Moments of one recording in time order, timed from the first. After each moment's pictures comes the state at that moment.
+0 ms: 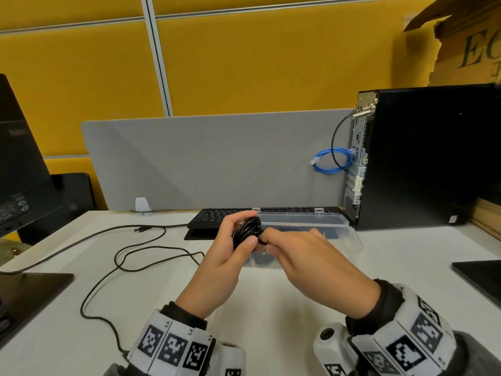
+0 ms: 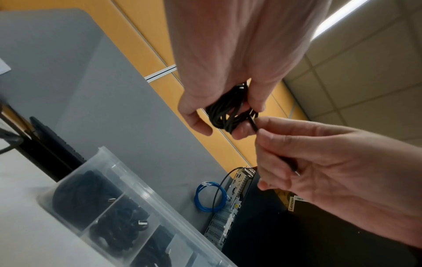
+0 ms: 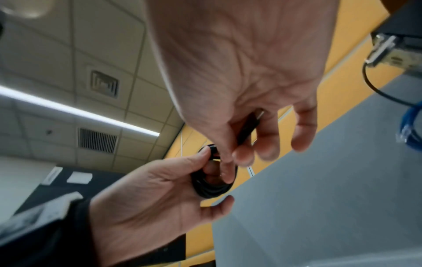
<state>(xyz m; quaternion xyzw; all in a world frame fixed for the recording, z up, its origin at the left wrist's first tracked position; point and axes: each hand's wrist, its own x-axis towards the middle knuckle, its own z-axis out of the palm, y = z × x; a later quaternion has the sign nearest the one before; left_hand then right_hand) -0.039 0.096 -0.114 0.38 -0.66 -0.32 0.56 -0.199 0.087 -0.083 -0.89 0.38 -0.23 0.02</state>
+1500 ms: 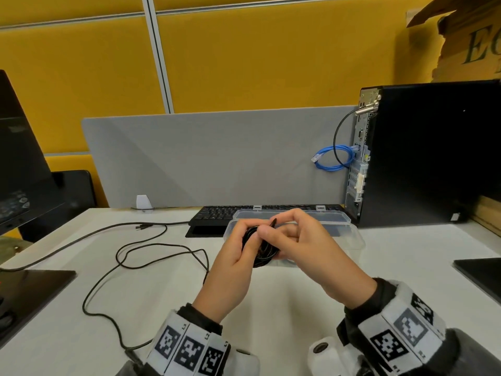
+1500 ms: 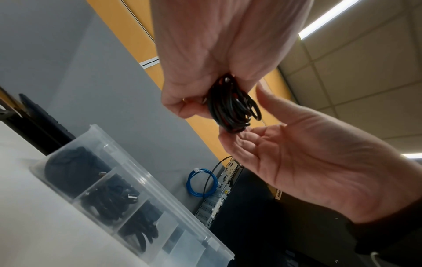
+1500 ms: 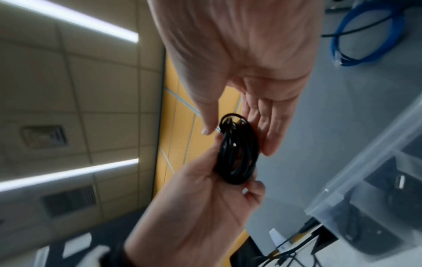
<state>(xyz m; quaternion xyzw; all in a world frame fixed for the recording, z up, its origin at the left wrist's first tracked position) -0.055 0.101 -0.114 0.42 -0.65 -0.29 0.56 -0.188 0.074 -0.092 -0.65 0.37 -0.46 0.48</state>
